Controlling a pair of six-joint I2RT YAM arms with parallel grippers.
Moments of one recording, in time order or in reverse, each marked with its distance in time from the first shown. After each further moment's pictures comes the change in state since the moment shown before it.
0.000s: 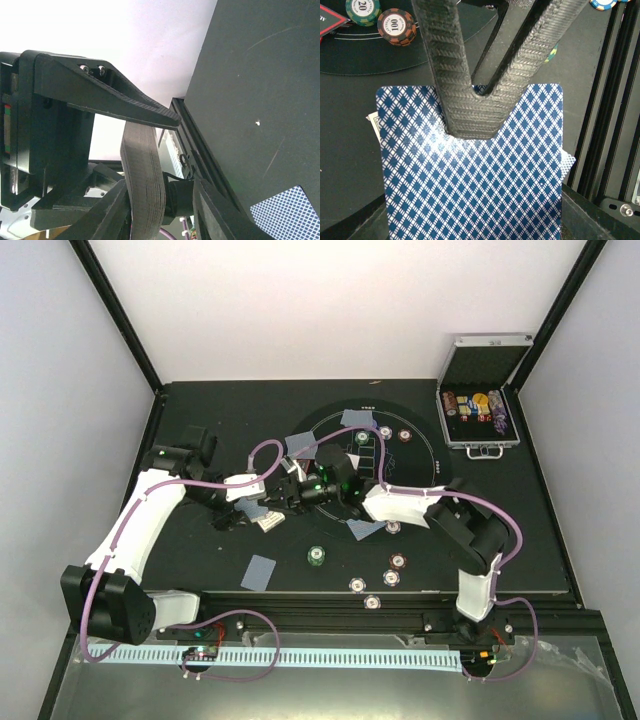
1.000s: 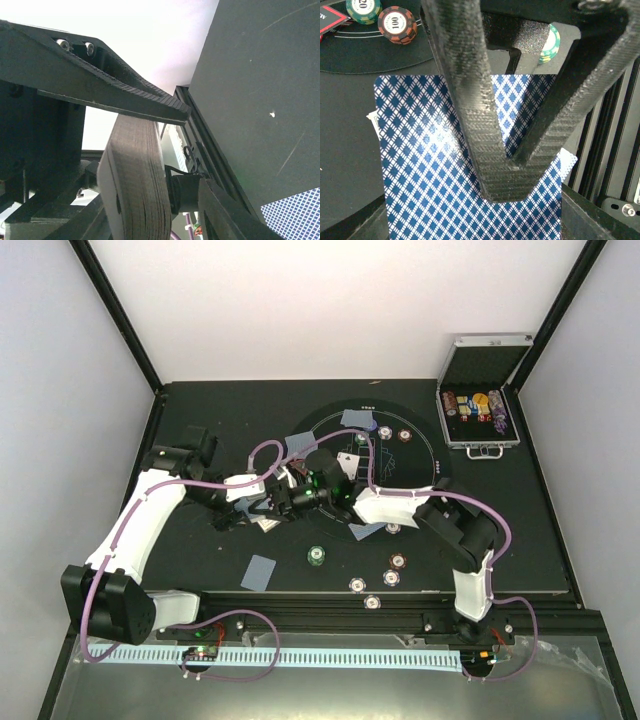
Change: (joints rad) left arm 0.000 0.000 -0.005 0.001 -0.002 0.000; right arm 0.045 0.051 0.041 0.002 -0.013 0.008
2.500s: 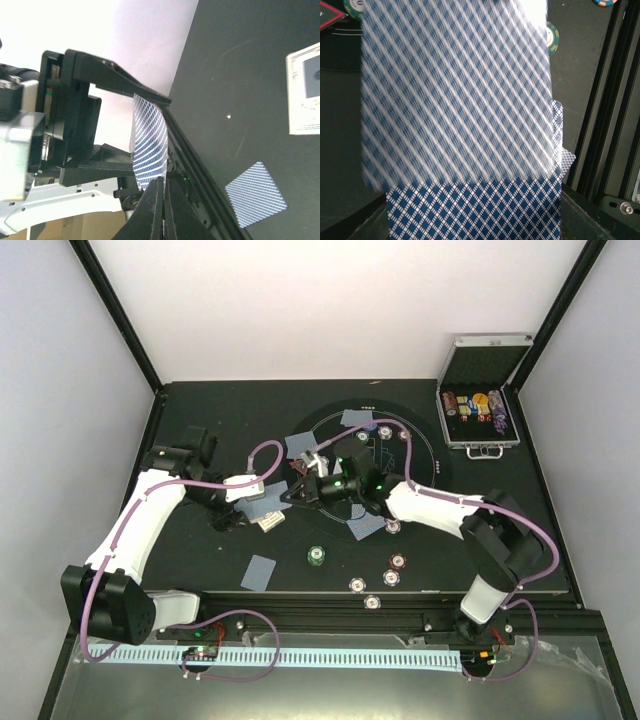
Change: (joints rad) left arm 0.000 0.000 -0.001 -0.002 -0.006 0.001; right arm -0.087 -0.227 -0.100 -0.225 0.052 -0.130
